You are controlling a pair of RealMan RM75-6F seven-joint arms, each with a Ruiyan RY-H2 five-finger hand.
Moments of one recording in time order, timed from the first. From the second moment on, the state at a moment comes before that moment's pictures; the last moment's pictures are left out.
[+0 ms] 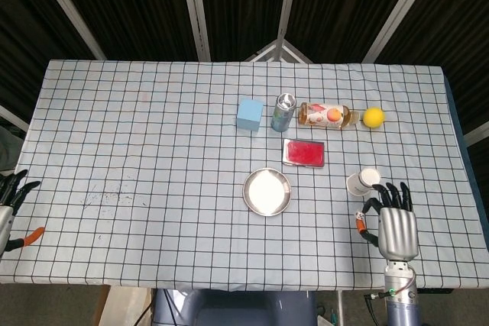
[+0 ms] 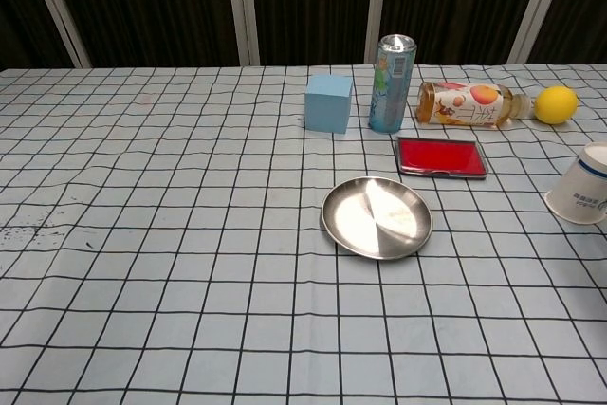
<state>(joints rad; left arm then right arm) -0.09 -1.05 -0.01 -1.59 1.51 1.44 -0.04 0.11 -1.50 0.15 -1.76 -1.40 1.54 -0.45</state>
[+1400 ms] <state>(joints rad) -0.09 -1.03 -0.01 -1.57 1.51 1.44 -0.12 0.61 -1.93 0.31 -1.27 -1.15 1.03 -0.50</state>
